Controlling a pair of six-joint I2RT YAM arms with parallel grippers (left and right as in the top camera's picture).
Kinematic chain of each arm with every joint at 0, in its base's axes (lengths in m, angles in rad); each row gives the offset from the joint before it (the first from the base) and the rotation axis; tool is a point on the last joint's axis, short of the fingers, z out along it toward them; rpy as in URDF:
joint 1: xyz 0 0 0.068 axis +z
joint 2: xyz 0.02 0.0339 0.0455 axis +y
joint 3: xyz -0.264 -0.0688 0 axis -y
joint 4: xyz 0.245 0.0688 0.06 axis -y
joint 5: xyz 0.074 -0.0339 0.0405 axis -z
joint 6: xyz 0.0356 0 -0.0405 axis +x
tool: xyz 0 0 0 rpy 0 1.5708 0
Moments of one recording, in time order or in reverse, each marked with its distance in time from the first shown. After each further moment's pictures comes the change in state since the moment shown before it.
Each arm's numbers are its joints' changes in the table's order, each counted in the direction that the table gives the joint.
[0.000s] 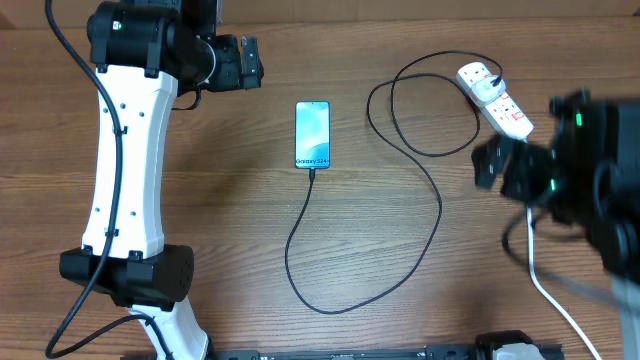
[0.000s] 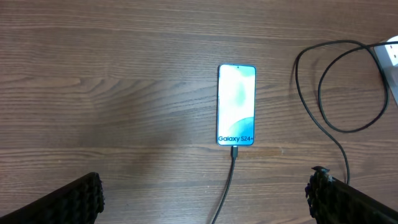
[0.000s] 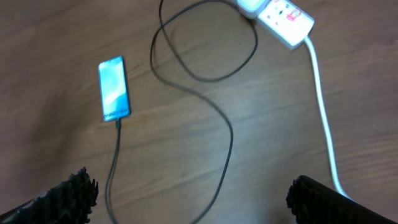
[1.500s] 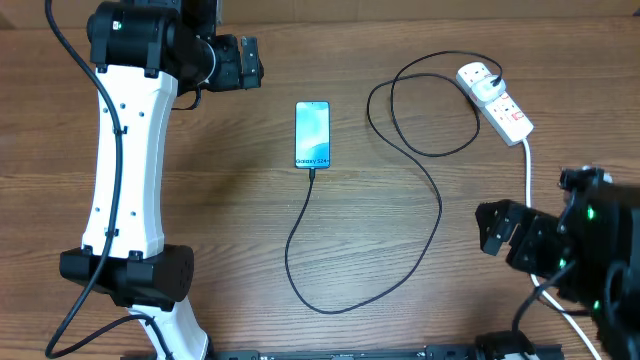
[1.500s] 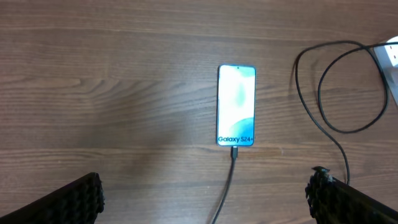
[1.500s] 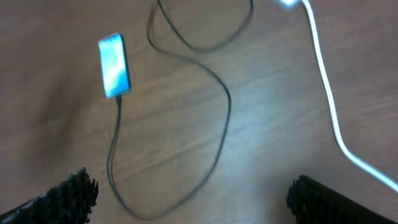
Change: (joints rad) left arm 0.000 0.000 0.000 0.000 0.000 0.000; right arm 0.009 -0.289 -0.239 0.008 -0.016 0.048
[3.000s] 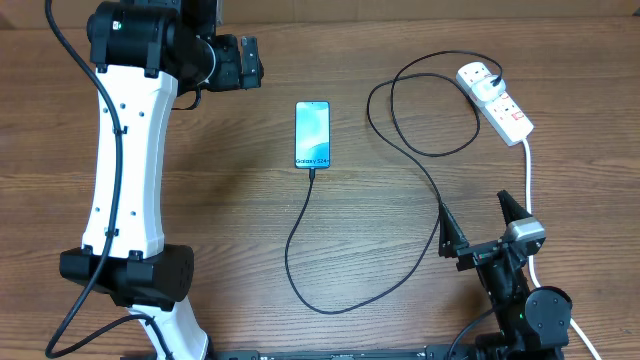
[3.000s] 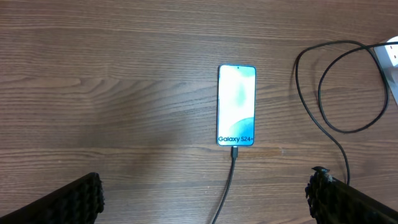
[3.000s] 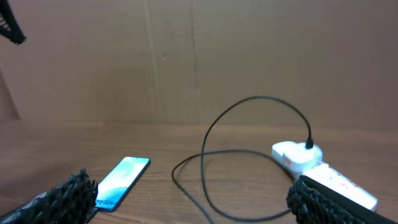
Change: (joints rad) left arm 0.000 0.000 0.000 -0.001 0.000 0.000; right arm 0.000 -0.856 -1.317 1.412 -0.073 -0.380
